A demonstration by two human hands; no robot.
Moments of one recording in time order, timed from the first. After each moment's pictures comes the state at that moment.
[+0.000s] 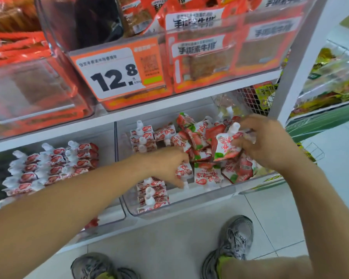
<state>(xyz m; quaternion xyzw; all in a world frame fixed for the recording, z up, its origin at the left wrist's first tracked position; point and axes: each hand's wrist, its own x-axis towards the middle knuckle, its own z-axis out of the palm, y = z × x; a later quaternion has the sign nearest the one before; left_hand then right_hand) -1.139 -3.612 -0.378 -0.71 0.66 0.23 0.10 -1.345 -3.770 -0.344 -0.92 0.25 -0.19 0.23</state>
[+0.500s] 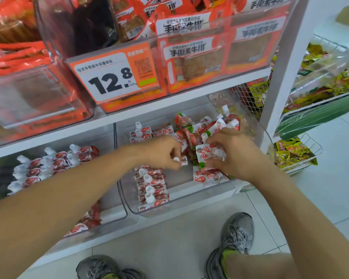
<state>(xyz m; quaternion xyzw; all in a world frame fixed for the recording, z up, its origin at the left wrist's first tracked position) -1.122 -3.609 -0.360 -0.74 0.62 0.27 -0.04 -1.330 -3.728 -0.362 -0.94 0.23 -0.10 0.23</state>
